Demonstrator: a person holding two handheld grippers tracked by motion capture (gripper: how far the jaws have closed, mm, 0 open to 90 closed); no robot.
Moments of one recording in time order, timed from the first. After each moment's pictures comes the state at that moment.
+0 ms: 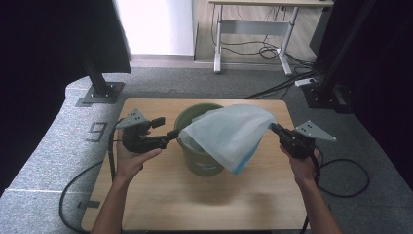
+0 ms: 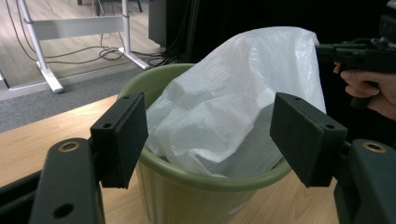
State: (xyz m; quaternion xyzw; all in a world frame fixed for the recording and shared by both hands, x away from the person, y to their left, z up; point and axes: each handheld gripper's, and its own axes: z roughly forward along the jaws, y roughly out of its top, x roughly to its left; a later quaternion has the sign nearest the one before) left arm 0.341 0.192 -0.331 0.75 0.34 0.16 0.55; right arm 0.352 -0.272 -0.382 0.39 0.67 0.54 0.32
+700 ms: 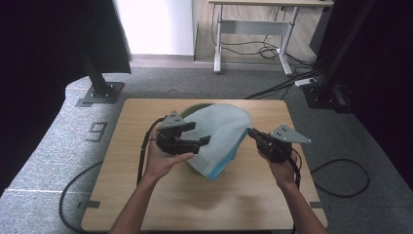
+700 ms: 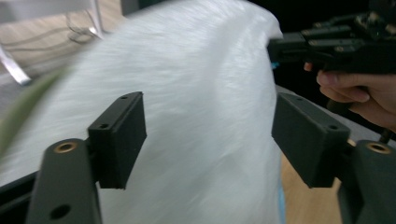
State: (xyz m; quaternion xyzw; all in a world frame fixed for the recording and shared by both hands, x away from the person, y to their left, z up) left arm 0.348 0.099 -0.338 0.80 0.30 0.12 0.50; right arm 0.343 -0.209 -0.382 0.33 0.70 0.56 0.29
